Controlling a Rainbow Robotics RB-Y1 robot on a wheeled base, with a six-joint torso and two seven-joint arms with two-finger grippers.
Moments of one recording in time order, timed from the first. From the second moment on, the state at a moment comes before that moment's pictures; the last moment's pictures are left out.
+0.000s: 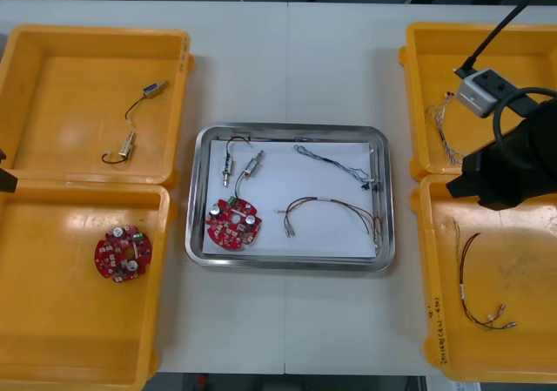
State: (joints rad) right arm -0.47 -0.84 -0.01 -2.31 -1.09 1.92 1.31; left arm -0.23 1.00 0.28 -2.17 1.04 1.91 -1.12
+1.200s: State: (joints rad) right arm -0.88 -0.64 0.84 -2.14 -0.87 1.69 1.30; left arm -0.22 0.99 0.22 -2.06 0.97 1.73 -1.12
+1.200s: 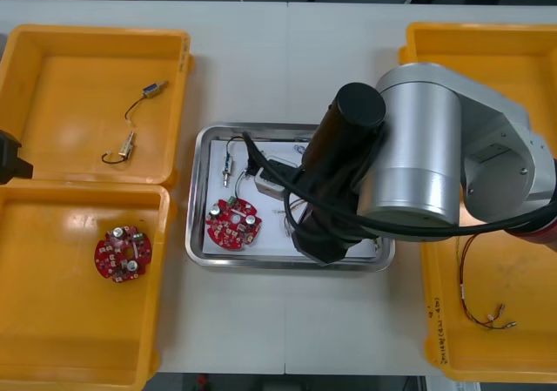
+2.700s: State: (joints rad) right arm -0.96 -0.49 1.22 -1.95 -0.64 1.59 1.44; left arm -0.22 0.98 0.21 -2.06 0.98 1.73 -1.15
